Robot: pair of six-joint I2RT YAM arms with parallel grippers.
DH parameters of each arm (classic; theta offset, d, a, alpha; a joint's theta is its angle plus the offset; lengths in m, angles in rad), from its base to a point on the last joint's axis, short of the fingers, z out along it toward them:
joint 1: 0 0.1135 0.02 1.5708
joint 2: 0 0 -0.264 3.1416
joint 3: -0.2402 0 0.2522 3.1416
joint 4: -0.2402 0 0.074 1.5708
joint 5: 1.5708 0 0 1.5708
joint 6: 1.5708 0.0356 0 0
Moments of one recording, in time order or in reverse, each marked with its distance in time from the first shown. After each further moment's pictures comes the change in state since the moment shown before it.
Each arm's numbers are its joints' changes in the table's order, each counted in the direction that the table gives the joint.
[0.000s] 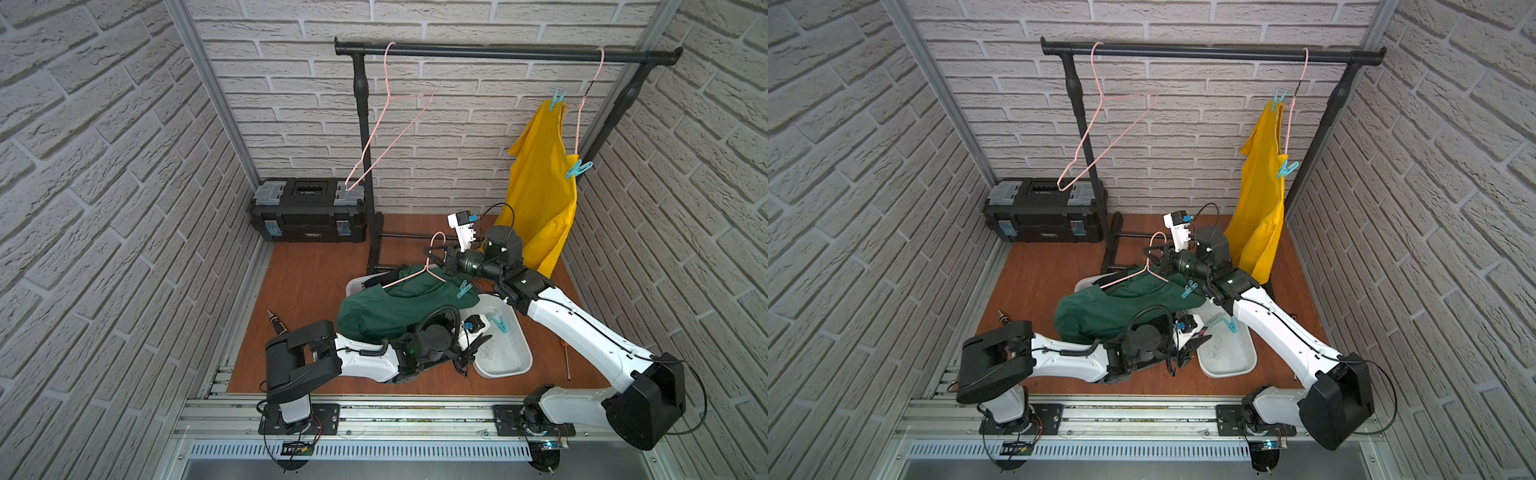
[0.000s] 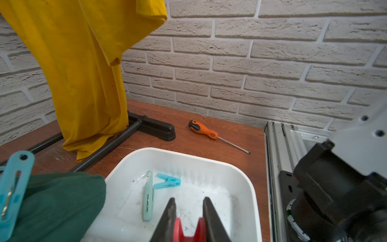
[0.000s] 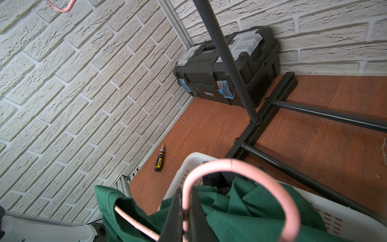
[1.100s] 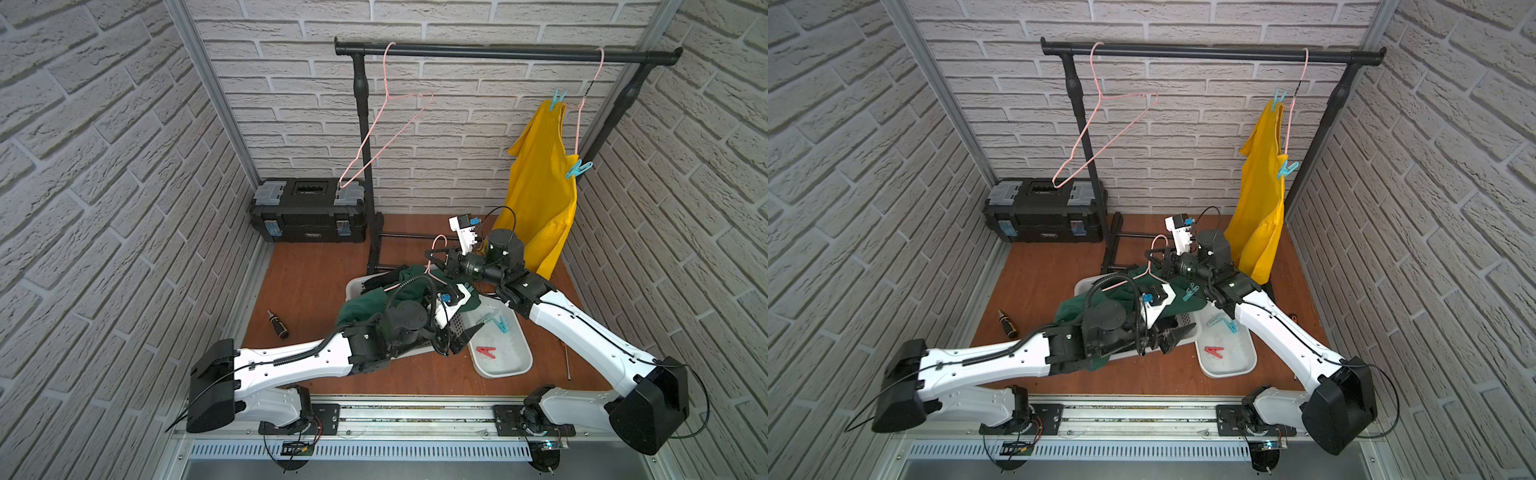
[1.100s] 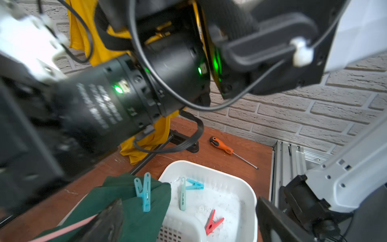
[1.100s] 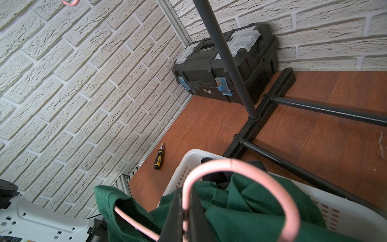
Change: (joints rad) left arm 0.068 0.506 -0.132 -0.672 -0.057 0.002; right arm 0.000 0.023 0.032 0.002 0.004 0.003
